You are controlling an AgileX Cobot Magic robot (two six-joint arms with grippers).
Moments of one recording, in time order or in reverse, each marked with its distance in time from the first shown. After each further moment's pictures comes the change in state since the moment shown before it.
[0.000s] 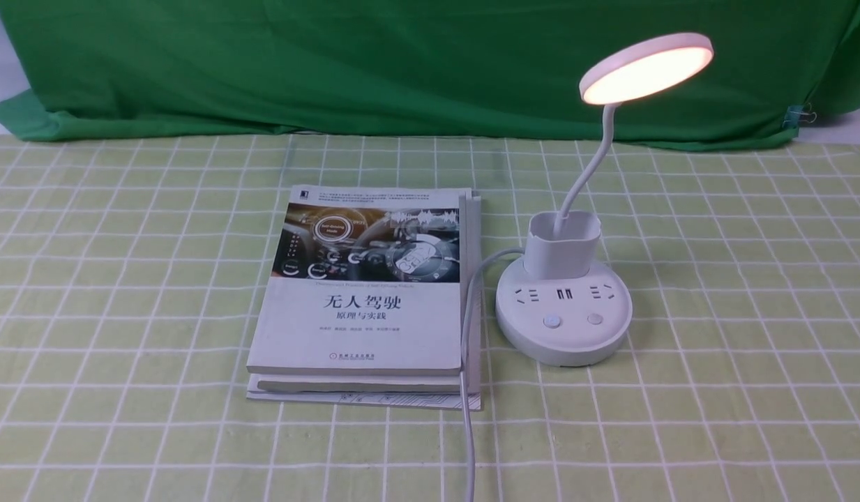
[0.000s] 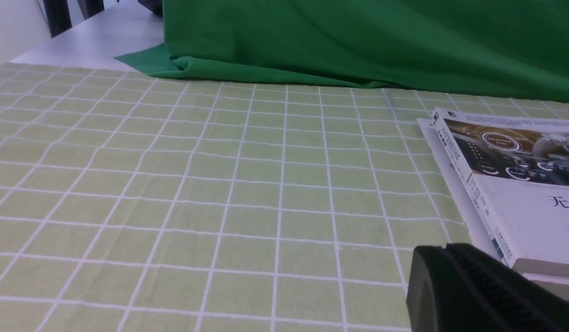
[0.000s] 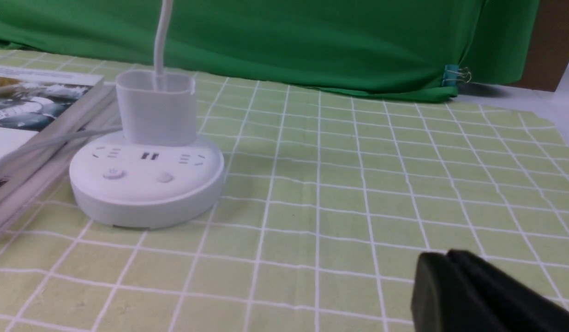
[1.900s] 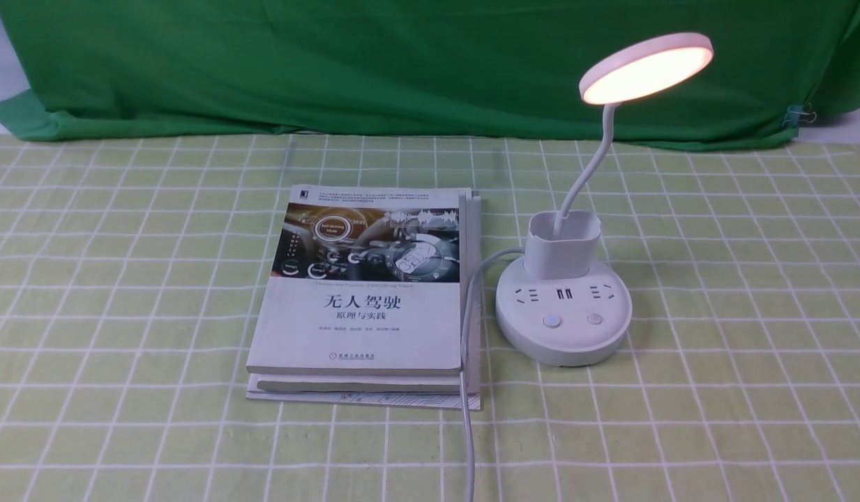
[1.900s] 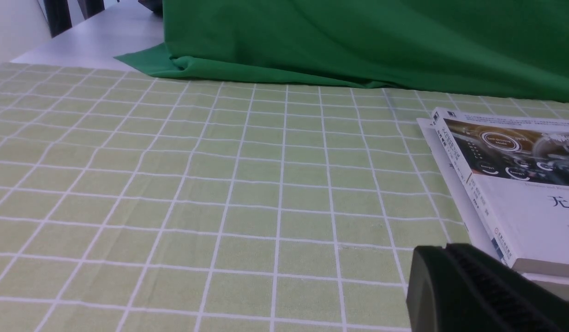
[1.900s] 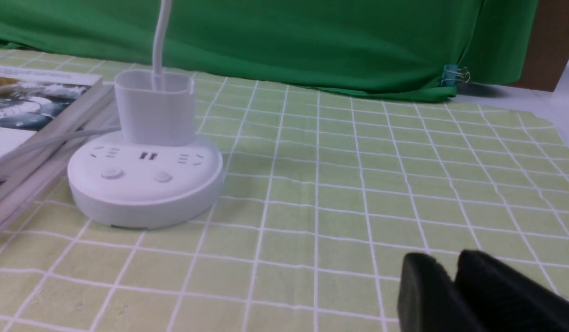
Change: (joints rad) right arm 0.000 0.000 0.000 -0.001 0.000 0.000; left arm 0.000 0.000 0.000 0.000 0.000 0.000
